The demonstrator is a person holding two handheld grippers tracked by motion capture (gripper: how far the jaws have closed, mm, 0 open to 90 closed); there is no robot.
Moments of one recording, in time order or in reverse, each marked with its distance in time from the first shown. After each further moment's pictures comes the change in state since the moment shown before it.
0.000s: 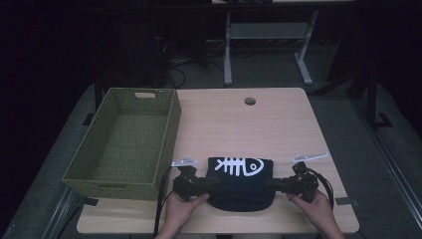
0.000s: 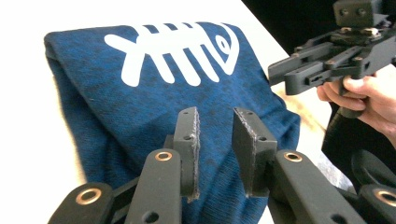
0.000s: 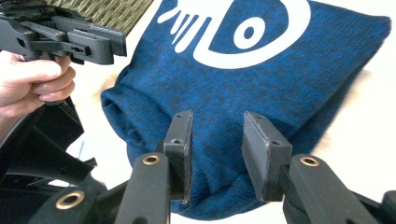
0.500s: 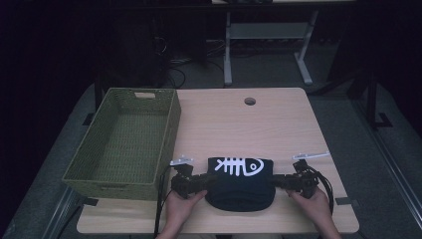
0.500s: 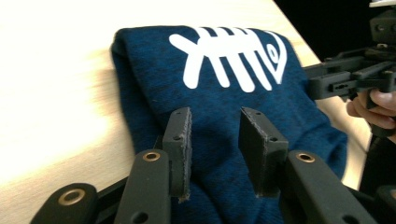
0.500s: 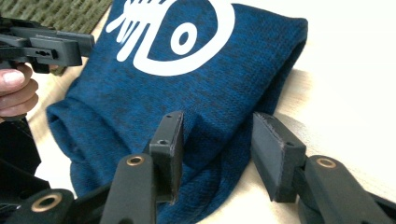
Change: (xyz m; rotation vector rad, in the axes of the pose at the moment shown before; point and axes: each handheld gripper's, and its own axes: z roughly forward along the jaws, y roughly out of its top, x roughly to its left) left arm 0.017 -0.005 0.006 -0.024 0.116 -0.063; right arm -0.020 0.000 0.006 -0.019 -0.104 0.053
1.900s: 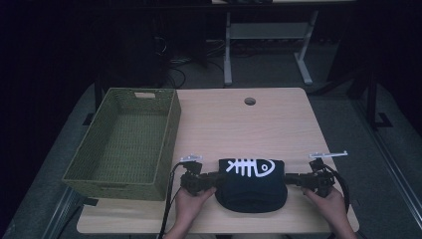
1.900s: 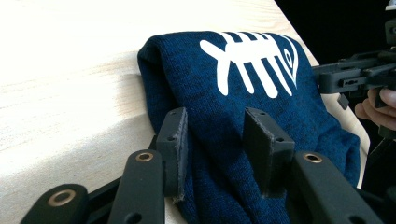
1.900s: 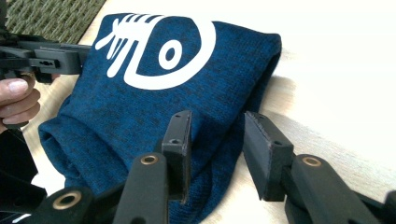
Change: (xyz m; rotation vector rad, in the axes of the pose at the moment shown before) left arm -0.009 0.006 0.024 0.013 -0.027 -0.038; right arm -0.025 -0.005 -0.032 -0.030 -0.029 0.043
